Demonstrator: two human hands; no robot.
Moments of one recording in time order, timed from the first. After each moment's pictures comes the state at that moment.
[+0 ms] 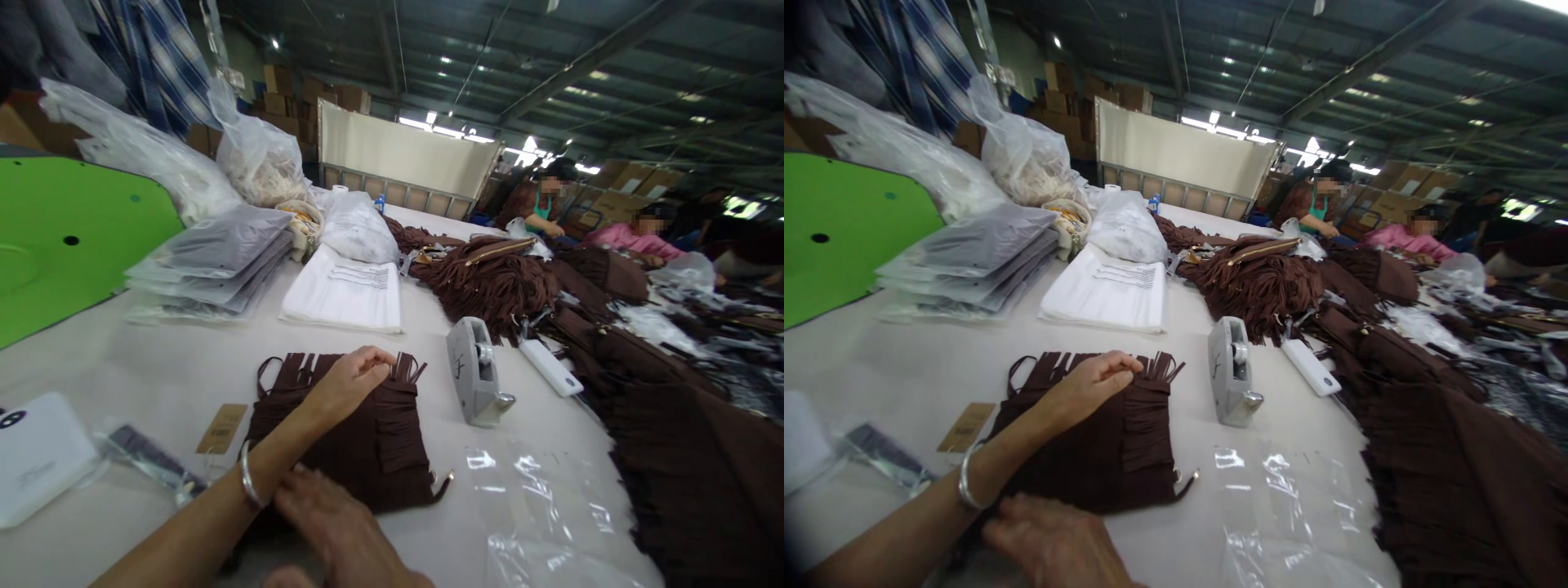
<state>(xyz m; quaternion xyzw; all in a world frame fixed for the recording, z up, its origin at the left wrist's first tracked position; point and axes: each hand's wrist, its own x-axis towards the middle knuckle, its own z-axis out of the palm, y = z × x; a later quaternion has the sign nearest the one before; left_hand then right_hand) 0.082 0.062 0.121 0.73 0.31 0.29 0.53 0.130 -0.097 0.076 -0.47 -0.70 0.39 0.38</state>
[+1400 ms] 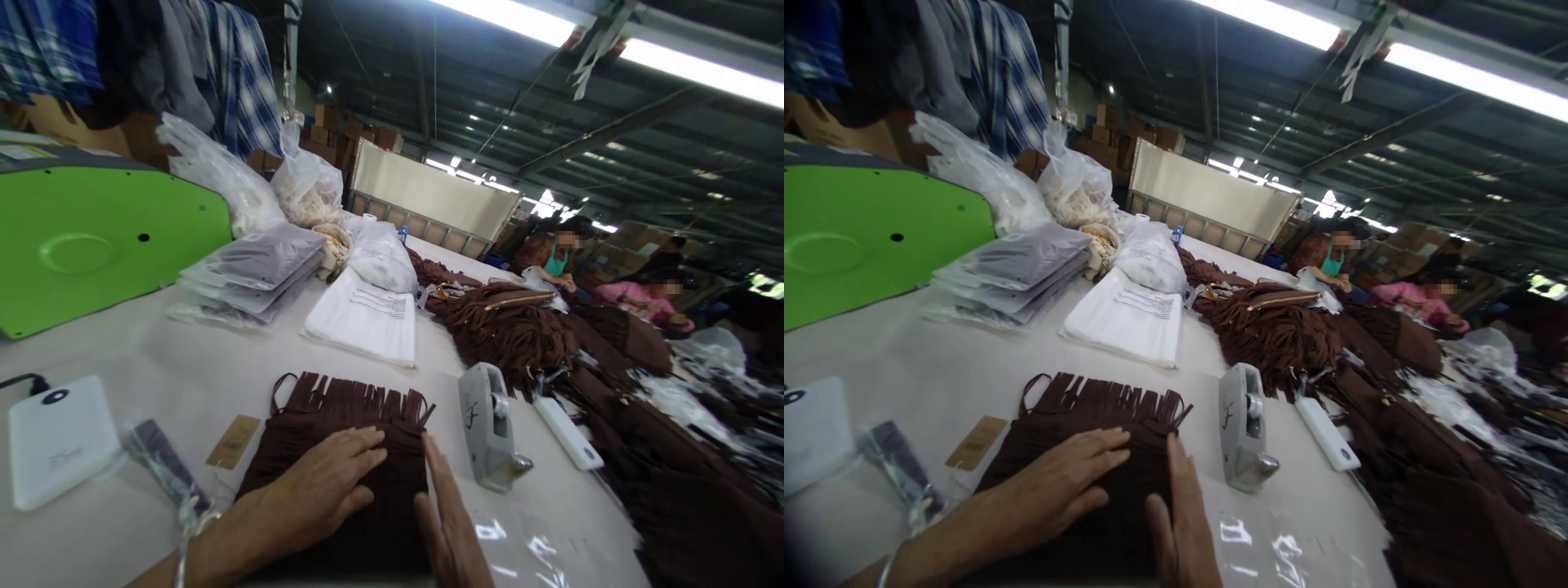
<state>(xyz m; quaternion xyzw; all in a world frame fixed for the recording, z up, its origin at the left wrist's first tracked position) 0.016 0.017 0.091 0.93 0.25 0.13 0.24 0.251 -0.085 0.013 -0.68 -0.64 0.15 0.32</state>
